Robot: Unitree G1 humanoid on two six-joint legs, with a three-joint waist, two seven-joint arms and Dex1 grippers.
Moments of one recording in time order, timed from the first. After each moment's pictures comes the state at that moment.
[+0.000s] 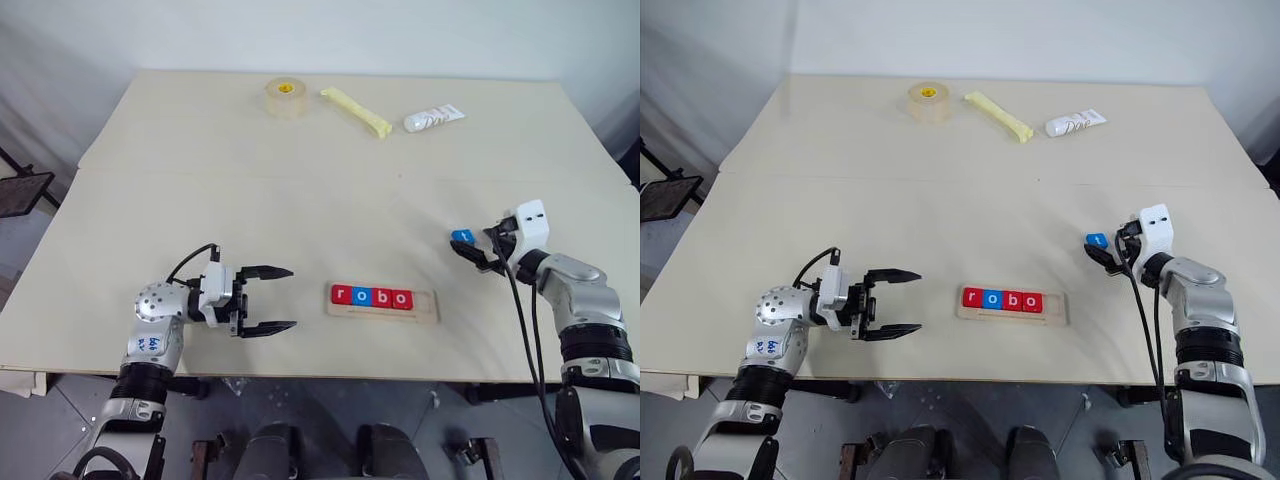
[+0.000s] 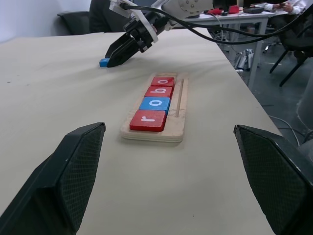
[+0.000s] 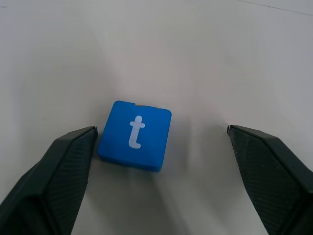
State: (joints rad) left arm -0.41 0.45 0.02 0.40 -0.39 -0.28 -1.39; right arm -0.64 -0.63 -0.19 0.66 0.20 0.29 0.72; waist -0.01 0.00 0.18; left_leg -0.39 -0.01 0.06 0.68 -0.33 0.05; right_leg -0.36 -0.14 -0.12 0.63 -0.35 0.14
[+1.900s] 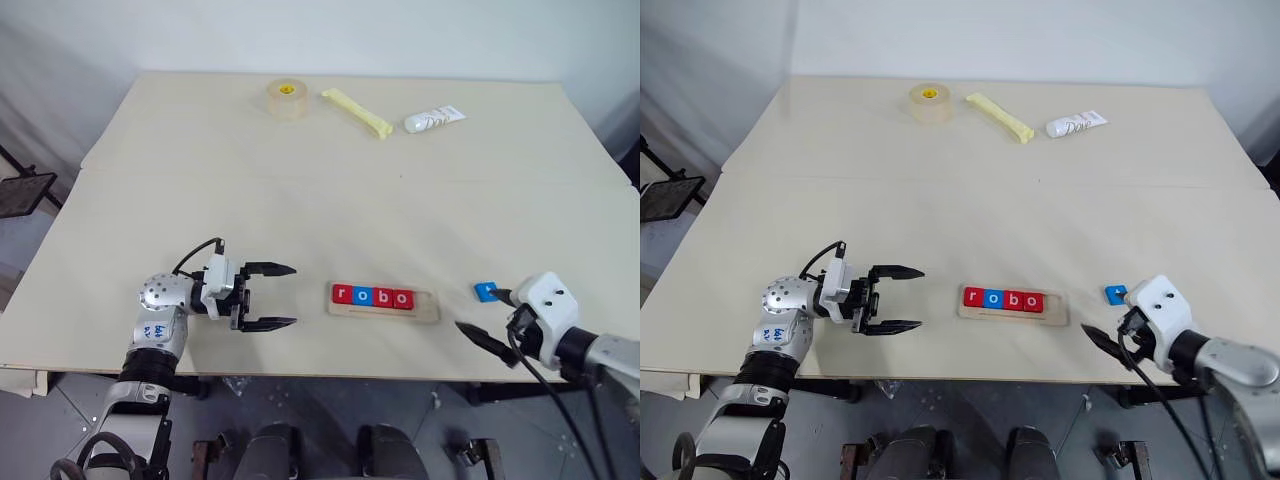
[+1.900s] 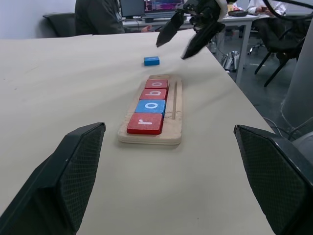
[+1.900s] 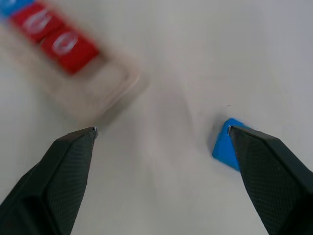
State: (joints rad) left arm -0.51 0.43 0.02 0.51 -0.39 -0.30 -1.47; right arm 0.16 -0.94 -0.31 -0.39 0.36 0.55 0.81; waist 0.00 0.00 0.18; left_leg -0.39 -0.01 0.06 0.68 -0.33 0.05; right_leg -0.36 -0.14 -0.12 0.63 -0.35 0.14
